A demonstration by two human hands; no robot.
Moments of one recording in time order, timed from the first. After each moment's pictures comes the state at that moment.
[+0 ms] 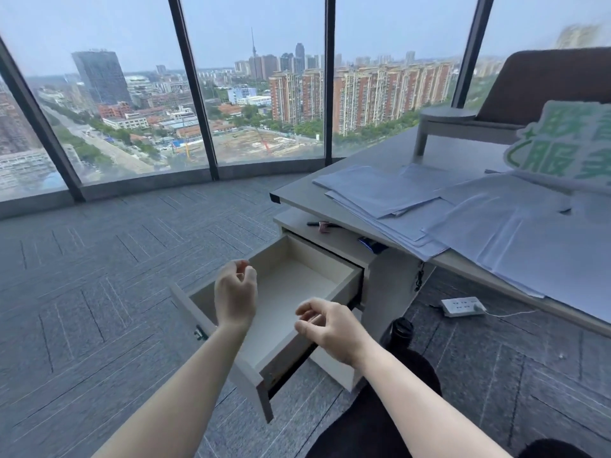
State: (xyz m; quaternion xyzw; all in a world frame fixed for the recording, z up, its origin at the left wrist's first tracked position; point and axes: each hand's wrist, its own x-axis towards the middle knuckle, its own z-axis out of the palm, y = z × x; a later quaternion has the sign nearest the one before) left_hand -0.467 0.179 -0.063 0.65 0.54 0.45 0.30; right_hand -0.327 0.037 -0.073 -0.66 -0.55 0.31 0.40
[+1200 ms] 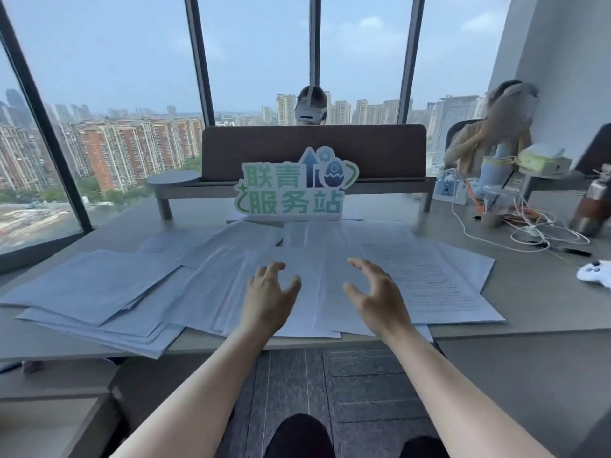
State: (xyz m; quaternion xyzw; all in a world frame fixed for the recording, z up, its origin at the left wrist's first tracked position) left_hand -0.098 -0.064 0.035 0.90 0.12 0.21 0.36; right_hand -0.064 -0.263 0.041 -0.87 -0.19 -0.11 0.45
